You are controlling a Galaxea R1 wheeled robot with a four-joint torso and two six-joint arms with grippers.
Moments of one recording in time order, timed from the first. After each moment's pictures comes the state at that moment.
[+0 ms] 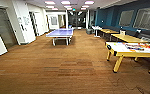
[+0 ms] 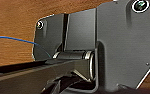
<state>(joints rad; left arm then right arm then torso) 1.51 2.85 -2.45 -0.21 -0.05 0.17 -1.52 2.99 -2.56 -0.13 0.05 0.09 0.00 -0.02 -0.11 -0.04</state>
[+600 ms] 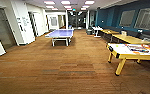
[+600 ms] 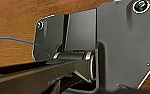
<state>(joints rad) 1.51 2.85 -2.45 -0.21 -0.05 0.17 -1.52 2.99 -2.56 -0.13 0.05 0.09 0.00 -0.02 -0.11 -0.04</state>
